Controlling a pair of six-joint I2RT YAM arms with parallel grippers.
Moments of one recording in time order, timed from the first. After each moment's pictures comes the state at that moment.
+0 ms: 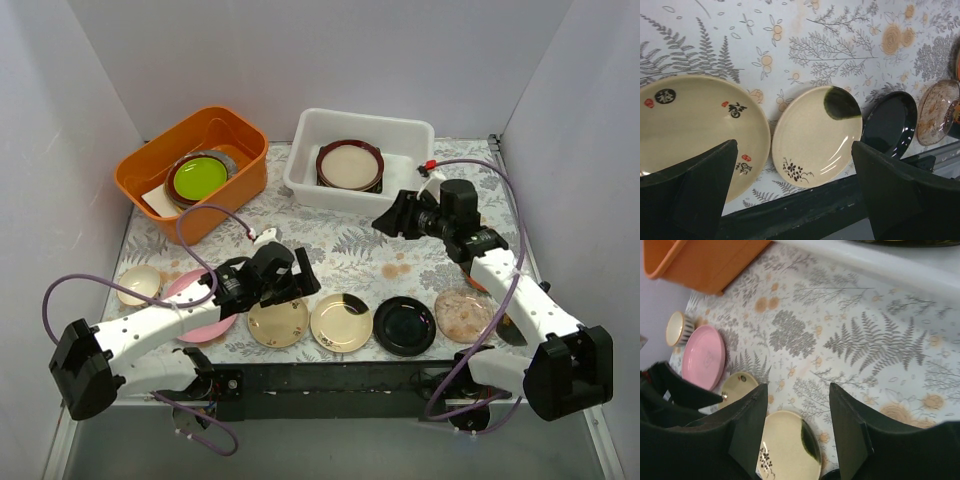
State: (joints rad) left arm -0.91 1.12 0.78 -0.48 -0.19 -1.02; right arm 0.29 1.17 0.87 -0.17 -0.45 0.45
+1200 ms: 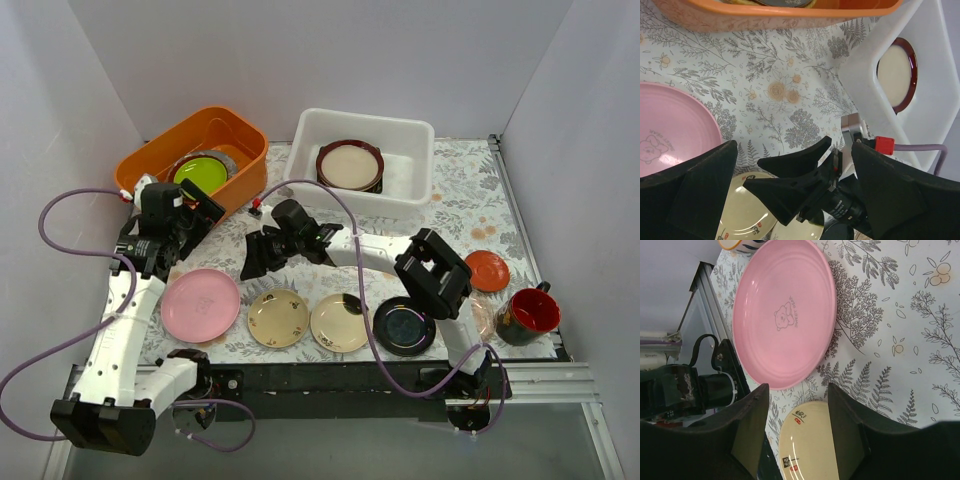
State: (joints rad) left arm -0.15 0.99 1.13 -0.80 -0.16 -0.90; right arm 0.98 2.06 1.48 0.02 -0.51 0.57
